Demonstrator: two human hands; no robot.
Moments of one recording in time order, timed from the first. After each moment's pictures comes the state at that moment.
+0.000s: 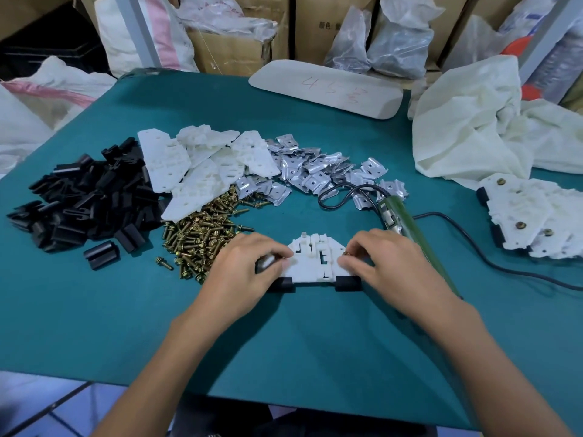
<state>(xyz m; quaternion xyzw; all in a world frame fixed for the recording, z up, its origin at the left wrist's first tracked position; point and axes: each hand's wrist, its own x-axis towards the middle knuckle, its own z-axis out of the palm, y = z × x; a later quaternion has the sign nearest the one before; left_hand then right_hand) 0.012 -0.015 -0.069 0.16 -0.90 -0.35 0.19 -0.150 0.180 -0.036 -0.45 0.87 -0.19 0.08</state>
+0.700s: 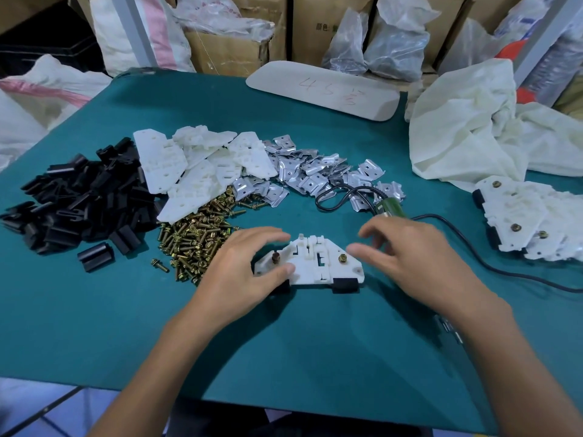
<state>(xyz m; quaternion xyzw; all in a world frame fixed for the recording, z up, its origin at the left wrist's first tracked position) 0.013 -0.016 -0.065 0.16 -0.89 -0.37 0.19 -0.164 0.192 -0.013 -0.44 0.88 -0.18 0.06</state>
